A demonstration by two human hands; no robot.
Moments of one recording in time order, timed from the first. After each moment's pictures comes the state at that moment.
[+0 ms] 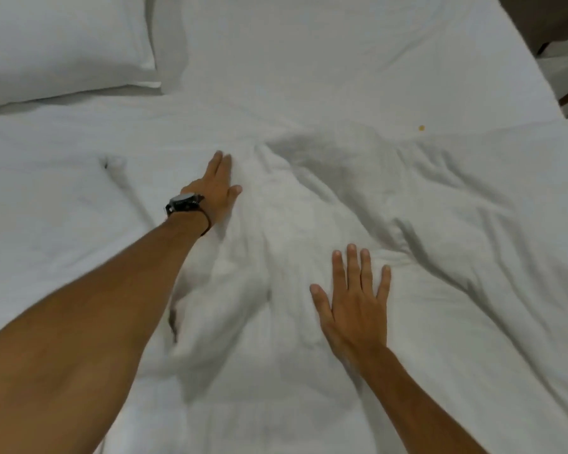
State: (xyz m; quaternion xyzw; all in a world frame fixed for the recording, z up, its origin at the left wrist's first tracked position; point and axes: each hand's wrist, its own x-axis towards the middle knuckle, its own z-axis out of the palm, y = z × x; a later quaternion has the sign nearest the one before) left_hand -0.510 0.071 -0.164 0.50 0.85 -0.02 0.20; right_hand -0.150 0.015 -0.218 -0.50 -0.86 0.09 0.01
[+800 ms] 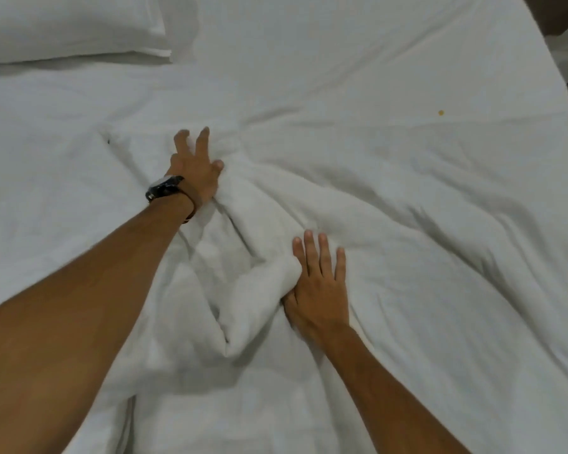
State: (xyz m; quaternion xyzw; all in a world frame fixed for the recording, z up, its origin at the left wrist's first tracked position) left_hand -0.568 0.035 -0.167 0.45 0.87 0.07 0.18; right_hand -0.246 -0.031 -0.226 -0.45 -0.89 0.11 0.00
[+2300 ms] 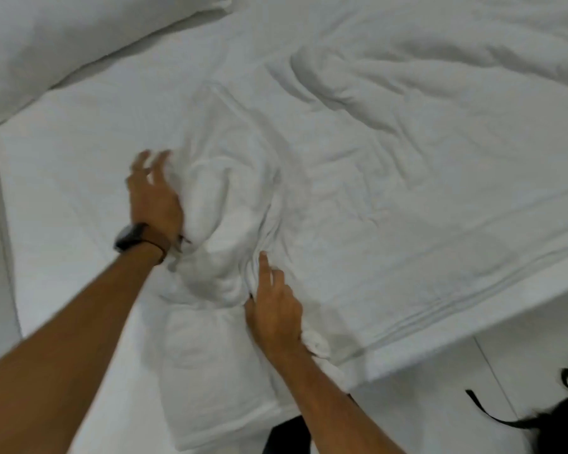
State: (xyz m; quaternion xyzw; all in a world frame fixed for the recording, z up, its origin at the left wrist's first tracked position) left_hand -0.807 -0.303 -0.105 0.58 0.79 0.16 0.10; right_hand -0.566 -0.451 -0.158 -0.65 -0.70 0.29 0.10
